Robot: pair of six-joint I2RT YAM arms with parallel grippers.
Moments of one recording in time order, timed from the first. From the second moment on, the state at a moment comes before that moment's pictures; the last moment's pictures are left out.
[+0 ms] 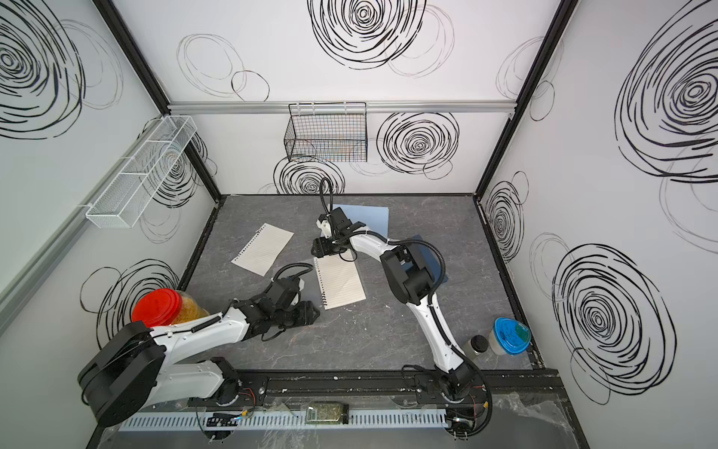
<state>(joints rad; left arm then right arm) -0.65 1.27 0.46 -0.16 0.16 -0.81 0.66 2.39 1.87 -0.39 -0.37 0.26</state>
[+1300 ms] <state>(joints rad) -0.88 1.45 0.68 -0.27 0.20 -0.70 0.58 1.82 0.98 -0.10 -0.19 0.56</state>
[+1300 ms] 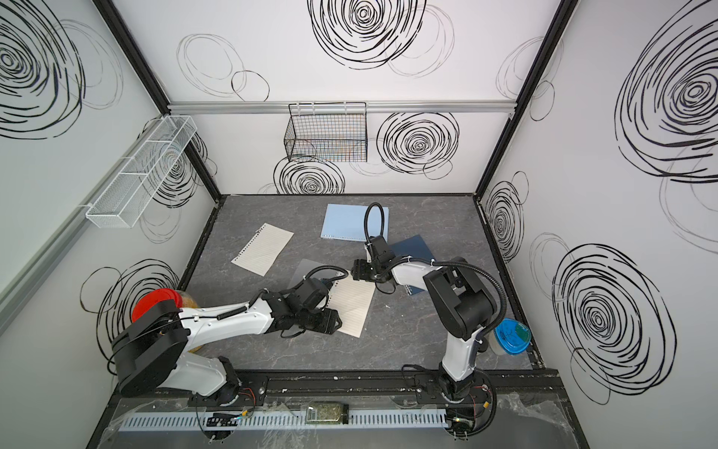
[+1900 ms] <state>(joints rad) -0.66 1.45 0.58 -0.14 0.28 -0.69 0.59 1.79 0.93 -0.07 -0.16 0.57</state>
